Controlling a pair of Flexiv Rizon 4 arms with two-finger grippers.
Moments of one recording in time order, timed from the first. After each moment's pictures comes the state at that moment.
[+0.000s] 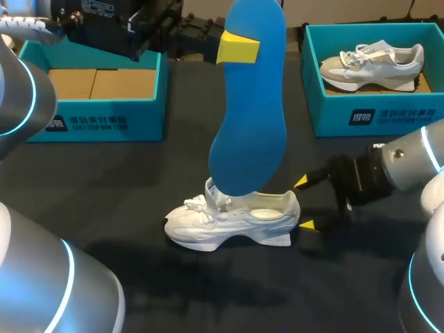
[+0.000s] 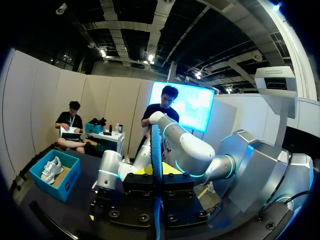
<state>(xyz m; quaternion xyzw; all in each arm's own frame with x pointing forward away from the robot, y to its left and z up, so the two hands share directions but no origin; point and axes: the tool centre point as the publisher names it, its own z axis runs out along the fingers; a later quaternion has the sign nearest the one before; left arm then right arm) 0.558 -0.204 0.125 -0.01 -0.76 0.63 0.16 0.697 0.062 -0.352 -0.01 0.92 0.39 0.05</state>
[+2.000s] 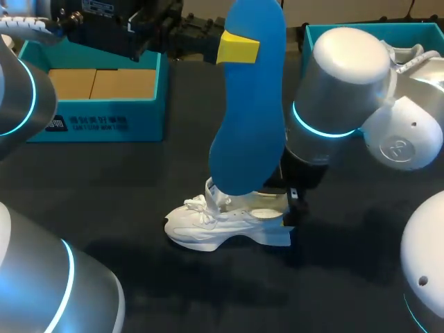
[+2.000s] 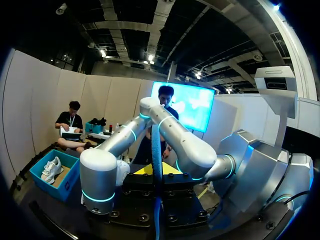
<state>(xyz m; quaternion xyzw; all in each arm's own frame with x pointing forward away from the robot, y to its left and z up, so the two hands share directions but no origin) 0.558 -0.204 0.125 -0.01 -0.76 0.63 0.16 0.687 0.099 -0.323 0.00 1.00 0.07 0.03</state>
